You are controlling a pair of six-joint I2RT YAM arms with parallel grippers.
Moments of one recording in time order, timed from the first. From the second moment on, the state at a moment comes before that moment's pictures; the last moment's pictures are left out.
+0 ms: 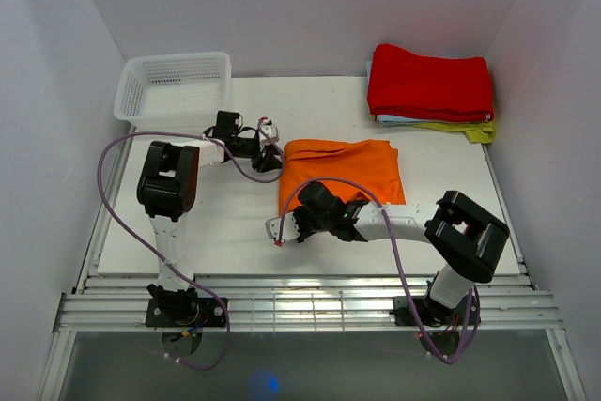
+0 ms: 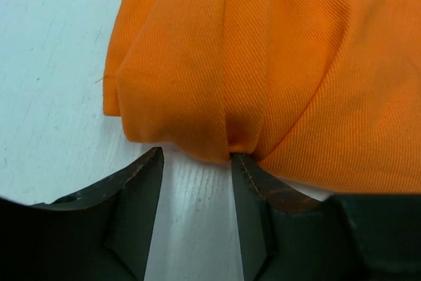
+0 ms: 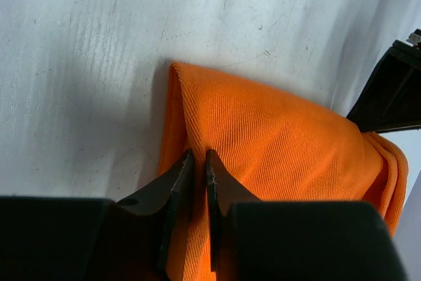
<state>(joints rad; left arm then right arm) -0.21 2.10 1.27 0.01 1.05 0.82 1.04 1.65 0.83 0.05 -0.12 -1.05</state>
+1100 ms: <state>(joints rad) -0.22 2.03 1.15 0.08 1.09 0.83 1.04 1.62 0.78 0.08 -0.08 -1.05</state>
